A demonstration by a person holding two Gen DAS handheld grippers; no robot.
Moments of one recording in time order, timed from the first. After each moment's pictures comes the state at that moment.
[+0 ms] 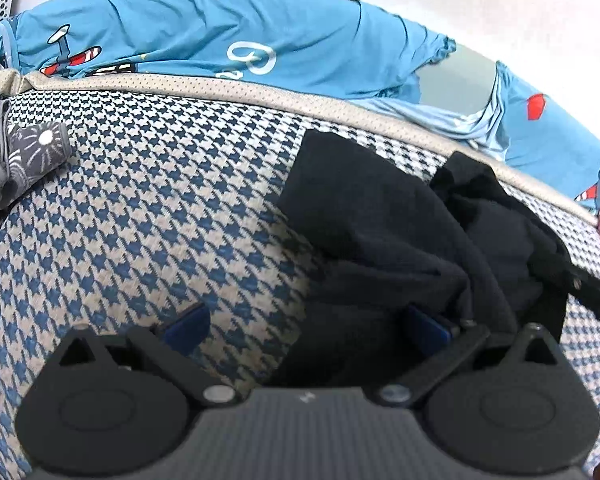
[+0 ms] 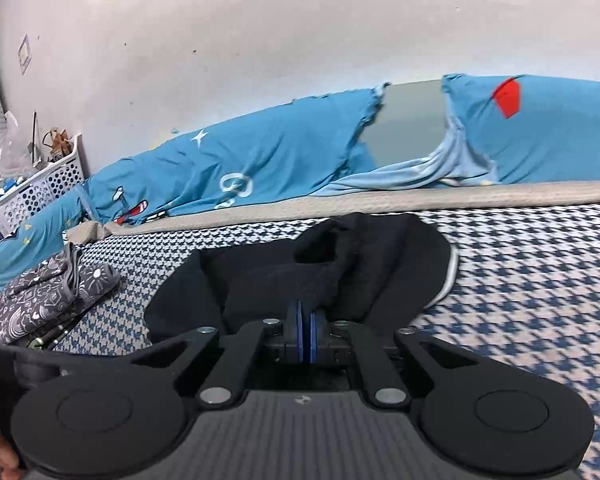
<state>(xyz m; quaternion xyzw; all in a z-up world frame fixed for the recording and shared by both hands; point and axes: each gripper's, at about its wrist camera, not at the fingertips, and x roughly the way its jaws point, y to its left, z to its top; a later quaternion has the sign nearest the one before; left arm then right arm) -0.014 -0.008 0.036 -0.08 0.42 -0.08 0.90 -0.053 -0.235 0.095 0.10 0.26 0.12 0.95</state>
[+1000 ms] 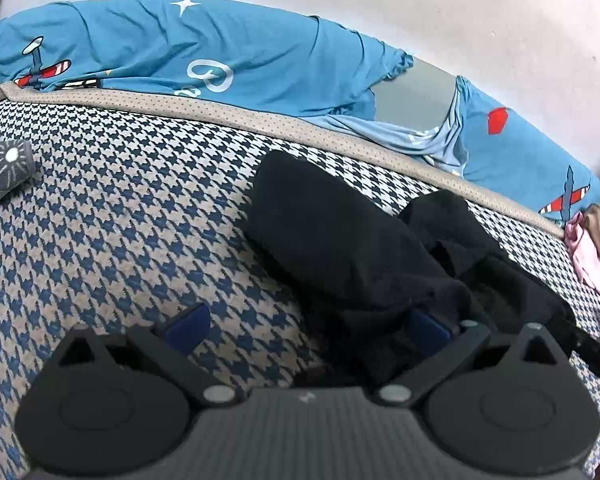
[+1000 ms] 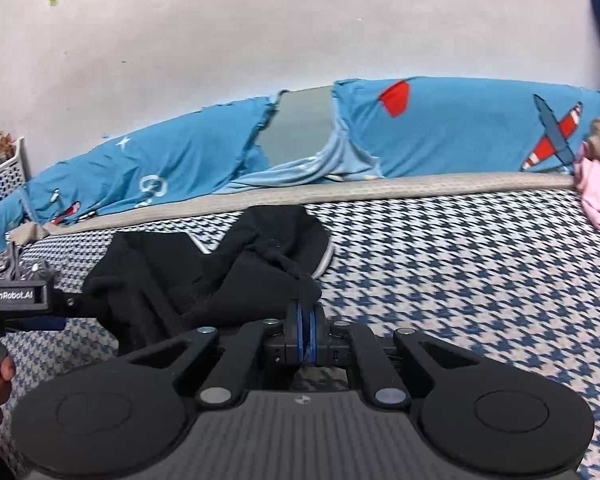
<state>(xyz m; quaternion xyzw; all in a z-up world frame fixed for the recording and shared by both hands) -0.018 -0.038 0.050 -0.09 0.40 -0.12 0.90 -0.097 -0.309 0.097 0.08 0.28 0.02 0.96</state>
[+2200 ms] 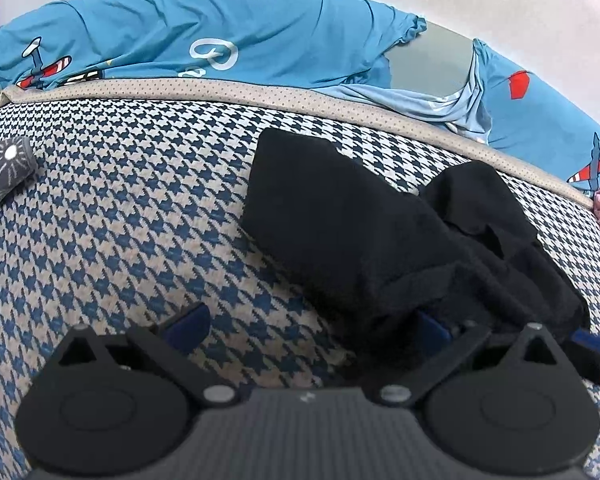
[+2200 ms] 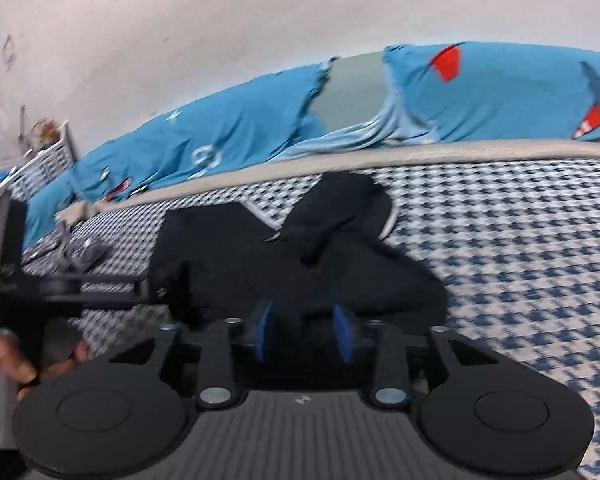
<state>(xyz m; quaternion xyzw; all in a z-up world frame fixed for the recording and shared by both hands) -0.006 -0.052 0.034 -0.05 0.43 -0.09 0.90 -0.098 -0.289 0.095 0.11 0.32 0.12 0.93</state>
